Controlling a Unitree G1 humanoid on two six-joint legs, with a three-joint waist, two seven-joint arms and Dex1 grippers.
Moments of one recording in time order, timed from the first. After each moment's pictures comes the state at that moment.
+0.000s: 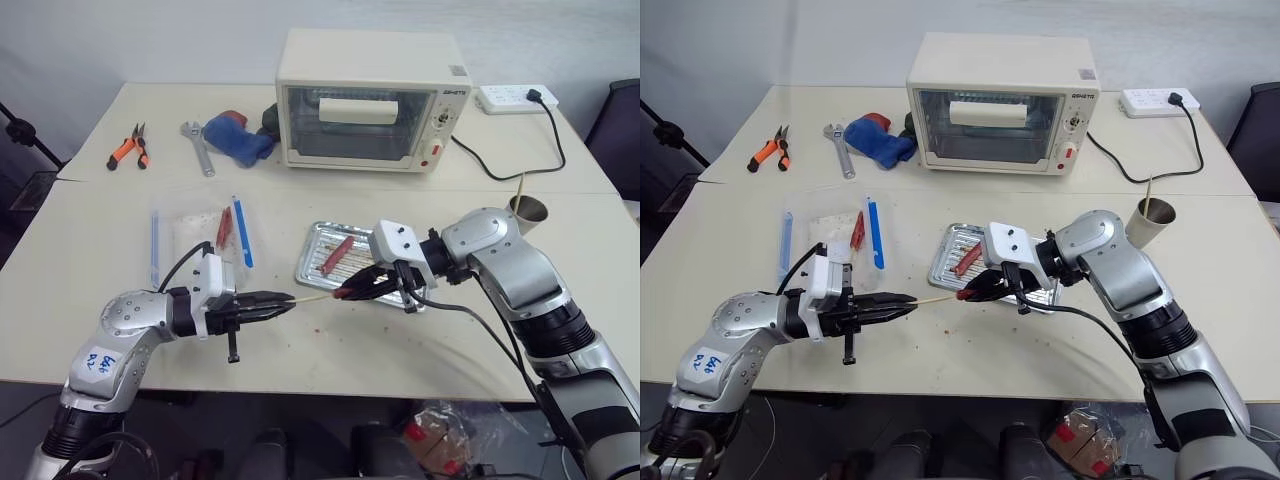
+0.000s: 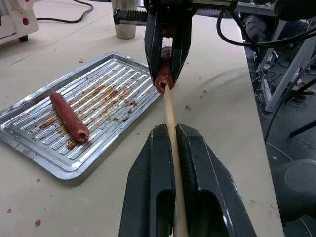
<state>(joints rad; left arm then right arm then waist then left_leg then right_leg) -0.20 0.65 0.04 -0.29 -0.51 0.32 -1.04 -0.78 -0.62 0.32 -0.06 0.21 0.46 1.42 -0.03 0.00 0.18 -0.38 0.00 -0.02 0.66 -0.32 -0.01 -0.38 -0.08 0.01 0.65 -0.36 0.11</state>
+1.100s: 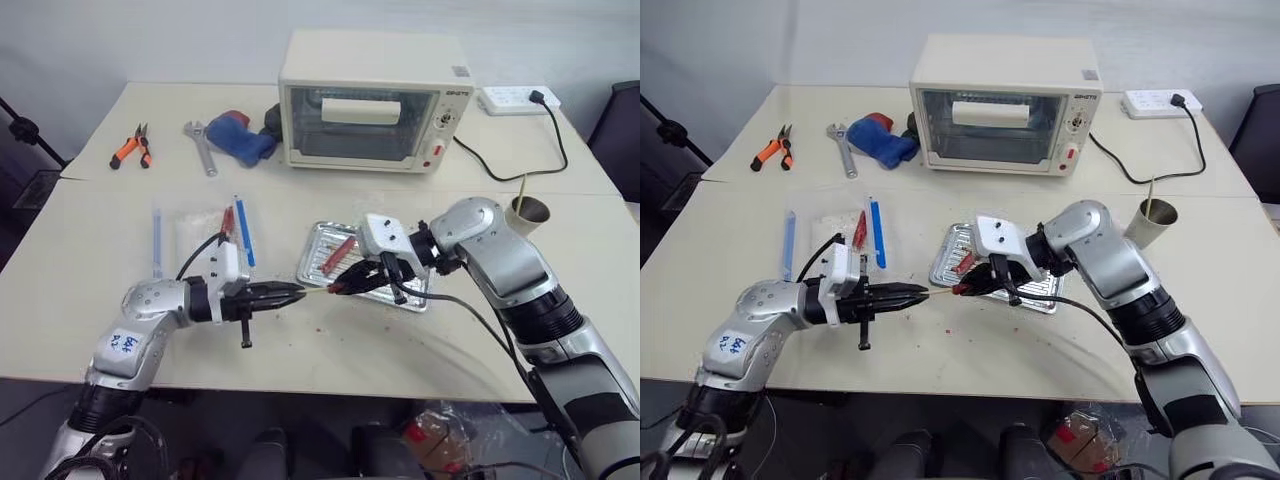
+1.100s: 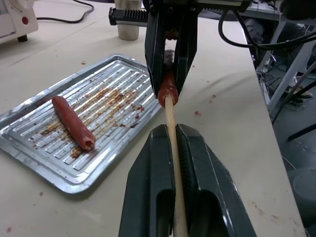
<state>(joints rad) -0.33 0.58 -0.03 -0.17 -0.45 0.32 -1.05 -0.87 -0.57 0.37 0.01 0.16 0.49 1.42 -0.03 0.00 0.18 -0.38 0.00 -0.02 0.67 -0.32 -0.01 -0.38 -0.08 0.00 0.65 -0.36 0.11</state>
